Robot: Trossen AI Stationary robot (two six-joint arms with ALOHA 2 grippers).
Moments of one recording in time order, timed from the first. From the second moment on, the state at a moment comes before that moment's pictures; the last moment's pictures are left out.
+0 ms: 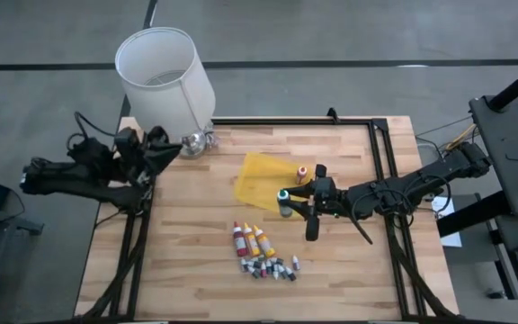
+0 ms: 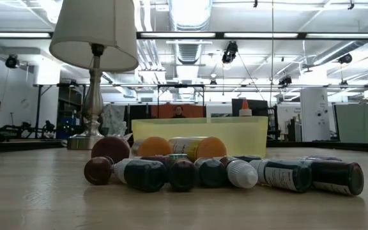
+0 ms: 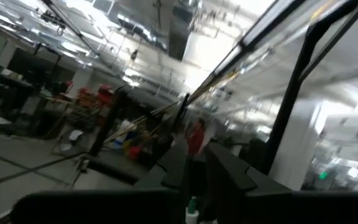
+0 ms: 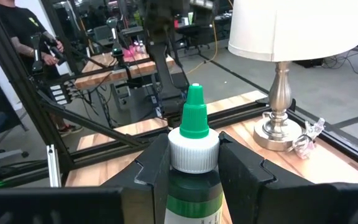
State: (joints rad) left arm -0.05 0.62 0.70 0.29 -0.15 -0.36; right arm 0.38 1.28 1.01 0.13 0.58 0.30
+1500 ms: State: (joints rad) left arm -0.06 1.32 1.22 0.16 0.17 -0.22; right arm 0.36 1.26 1.18 0.24 0.58 0.15
